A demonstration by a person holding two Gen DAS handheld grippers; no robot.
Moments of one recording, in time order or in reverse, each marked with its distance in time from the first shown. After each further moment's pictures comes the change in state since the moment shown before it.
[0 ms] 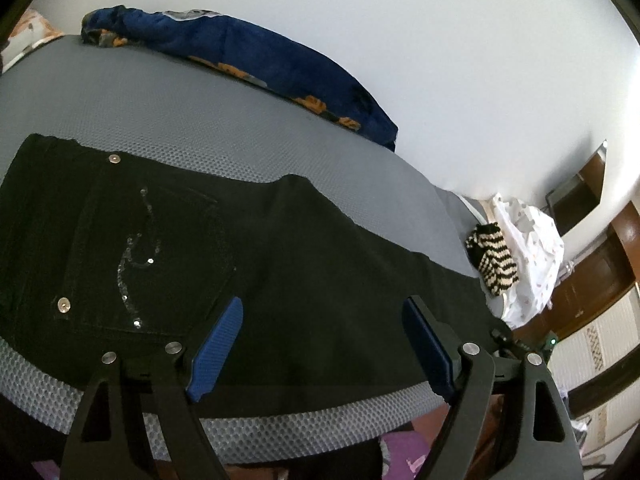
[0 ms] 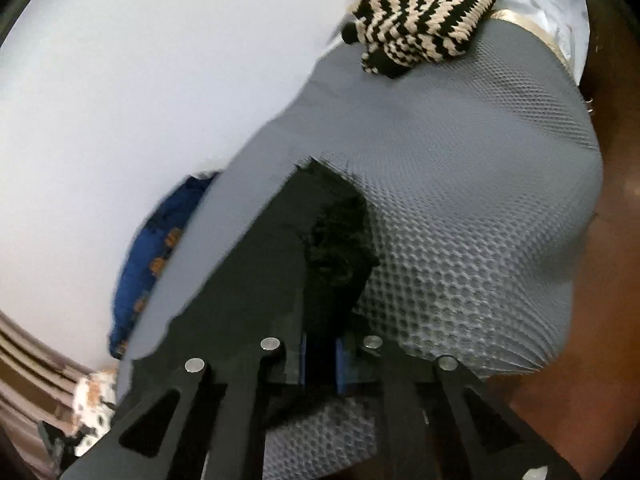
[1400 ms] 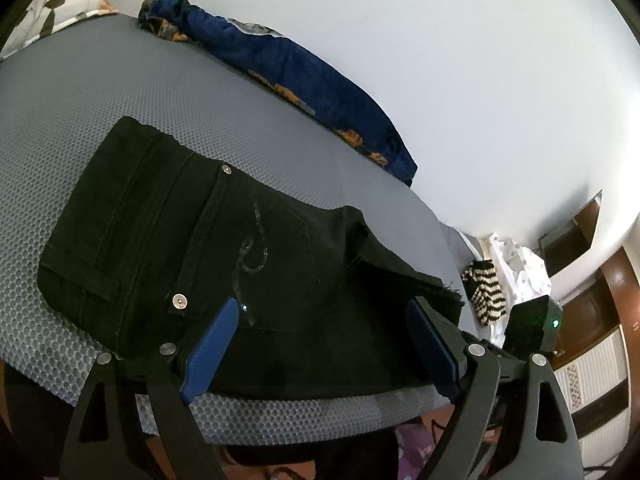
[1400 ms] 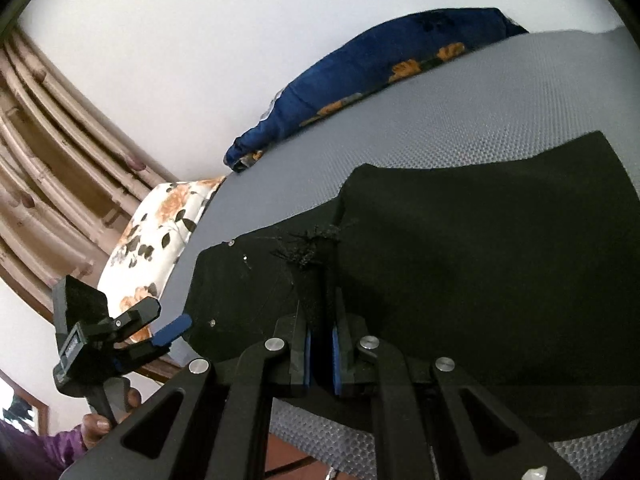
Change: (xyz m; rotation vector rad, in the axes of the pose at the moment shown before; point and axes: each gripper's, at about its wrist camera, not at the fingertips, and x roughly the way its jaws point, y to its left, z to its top) left arm -0.058 0.074 -0.003 -0.119 -0.068 -0.032; right arm 0.099 0.329 -0.208 -0.522 0.421 0.388
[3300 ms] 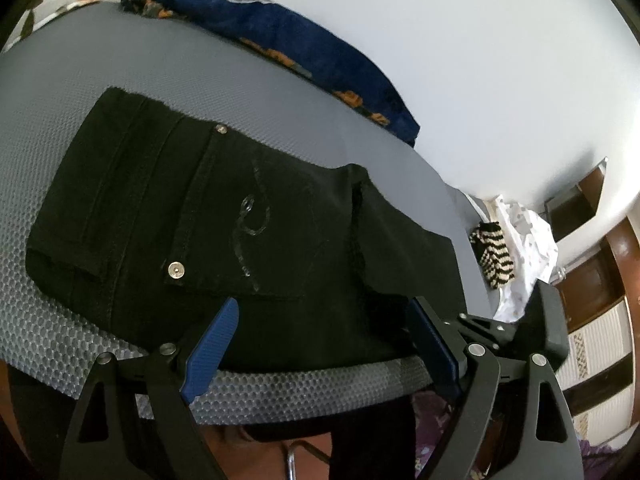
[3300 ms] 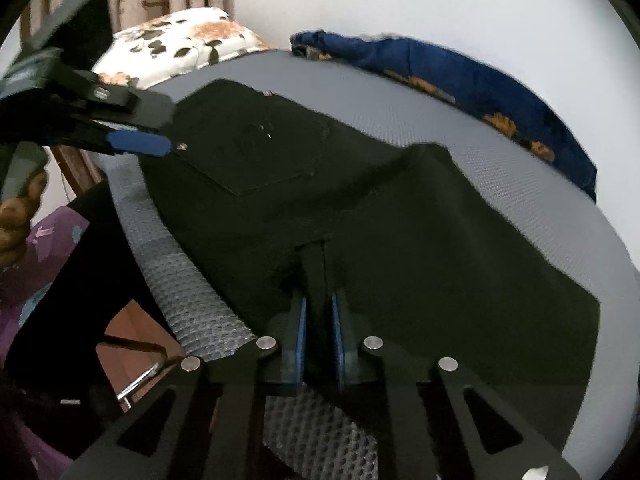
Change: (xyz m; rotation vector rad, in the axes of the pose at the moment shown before) left arm 0.012 0.002 -0.010 0.047 0.132 0.016; right arm 0.030 0.064 -0.049 -0.772 0.213 -0.249
